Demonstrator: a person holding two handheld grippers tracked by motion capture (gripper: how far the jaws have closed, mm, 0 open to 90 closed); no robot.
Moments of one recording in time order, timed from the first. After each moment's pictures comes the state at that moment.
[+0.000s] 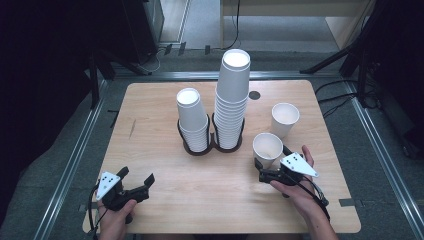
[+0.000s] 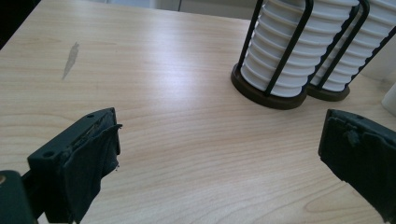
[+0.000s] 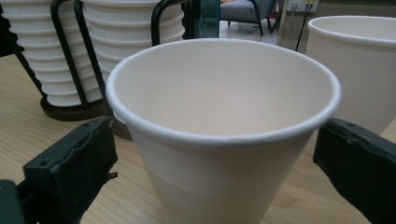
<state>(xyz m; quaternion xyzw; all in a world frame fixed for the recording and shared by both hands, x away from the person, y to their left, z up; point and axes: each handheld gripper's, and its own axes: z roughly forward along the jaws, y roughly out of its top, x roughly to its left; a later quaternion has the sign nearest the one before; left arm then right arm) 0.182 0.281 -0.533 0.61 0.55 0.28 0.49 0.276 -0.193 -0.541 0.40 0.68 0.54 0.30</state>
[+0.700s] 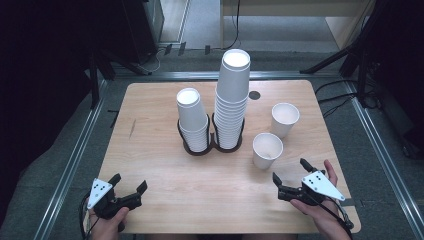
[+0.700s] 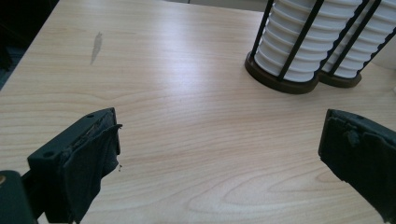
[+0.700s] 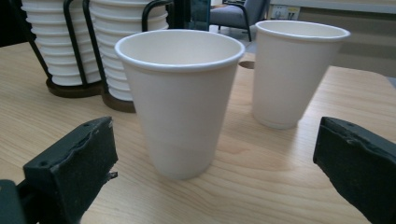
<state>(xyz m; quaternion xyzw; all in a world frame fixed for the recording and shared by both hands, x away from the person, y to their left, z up) 0.161 0.297 -0.536 0.61 0.56 0.29 0.48 0.227 -0.240 -0.537 0.40 0.67 0.53 0.33</state>
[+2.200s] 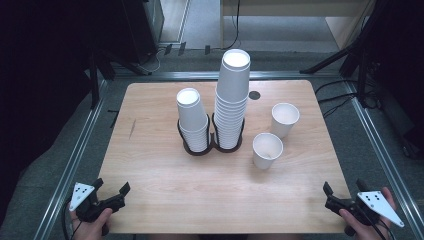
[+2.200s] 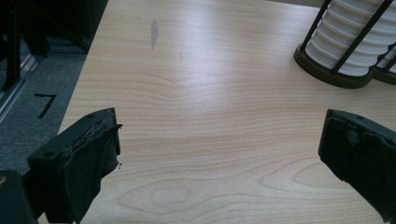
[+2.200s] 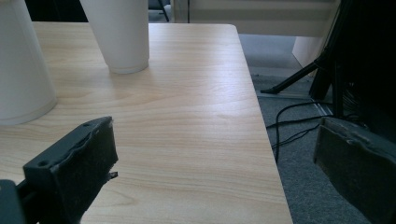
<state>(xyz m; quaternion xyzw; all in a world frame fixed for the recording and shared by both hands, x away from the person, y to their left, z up) 0.157 0.336 -0.543 0.60 0.59 0.30 0.45 0.191 -0.352 -0.554 0.54 0.60 0.45 0.39</state>
